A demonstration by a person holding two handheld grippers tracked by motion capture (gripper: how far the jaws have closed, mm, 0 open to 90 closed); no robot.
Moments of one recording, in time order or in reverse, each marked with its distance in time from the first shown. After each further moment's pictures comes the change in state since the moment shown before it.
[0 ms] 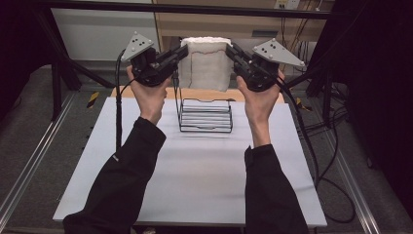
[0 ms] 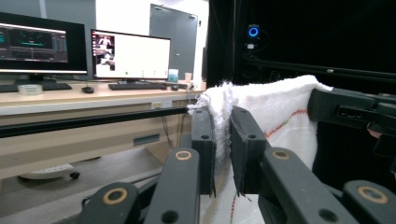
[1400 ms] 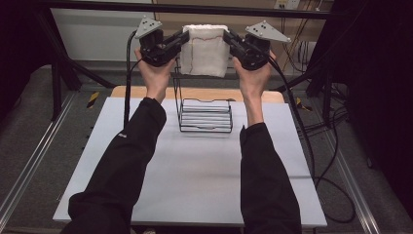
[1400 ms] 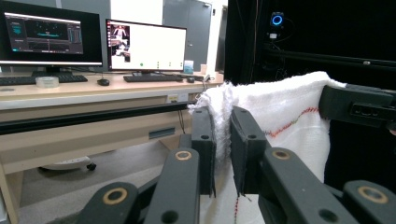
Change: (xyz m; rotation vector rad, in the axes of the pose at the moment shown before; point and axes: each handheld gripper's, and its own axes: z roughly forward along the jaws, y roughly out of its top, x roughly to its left) left arm 0.041 -0.002 0.056 0.043 0.048 0.000; right arm -0.035 -0.008 0.061 0.040 -0.013 0.023
